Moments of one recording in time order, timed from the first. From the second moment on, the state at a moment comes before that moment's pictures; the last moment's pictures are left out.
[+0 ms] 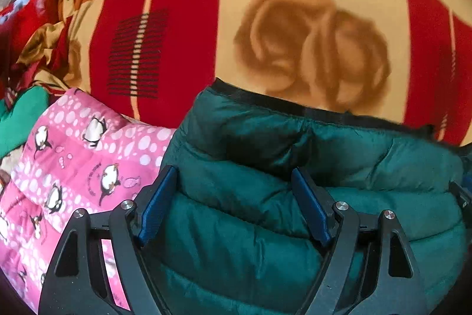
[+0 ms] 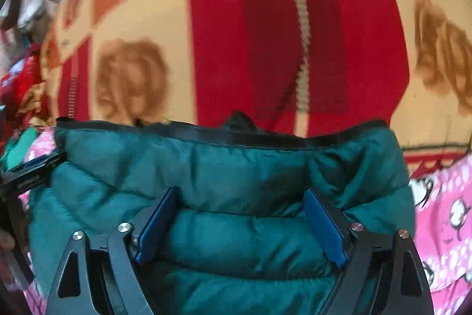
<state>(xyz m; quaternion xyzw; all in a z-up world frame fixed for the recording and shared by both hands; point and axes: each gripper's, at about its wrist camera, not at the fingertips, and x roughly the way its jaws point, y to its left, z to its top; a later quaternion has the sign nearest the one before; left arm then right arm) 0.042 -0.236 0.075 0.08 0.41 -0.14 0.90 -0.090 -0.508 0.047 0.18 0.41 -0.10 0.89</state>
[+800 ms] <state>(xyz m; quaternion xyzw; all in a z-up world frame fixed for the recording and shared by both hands) 0.034 -0.235 0.067 0.08 0.39 -0.14 0.91 -0.142 -0.491 0.044 0.17 0.40 -0.14 0.89</state>
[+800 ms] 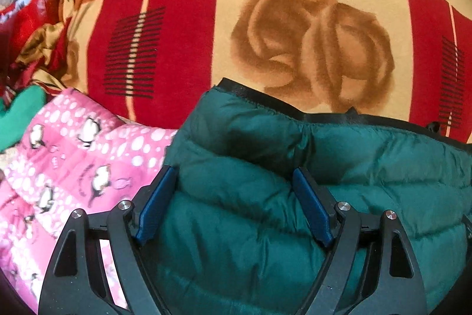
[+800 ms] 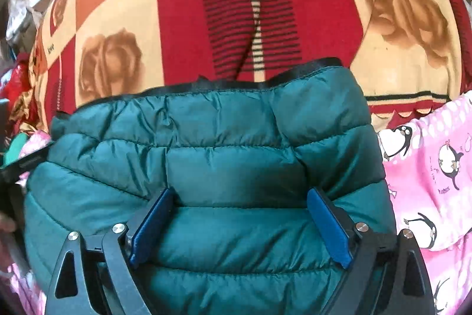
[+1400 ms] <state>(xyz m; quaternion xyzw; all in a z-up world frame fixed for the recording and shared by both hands) -0.052 -0.160 0.088 0.05 0.39 -0.14 0.91 -0.198 -0.417 0.079 0.17 0.39 -0.13 0.90</state>
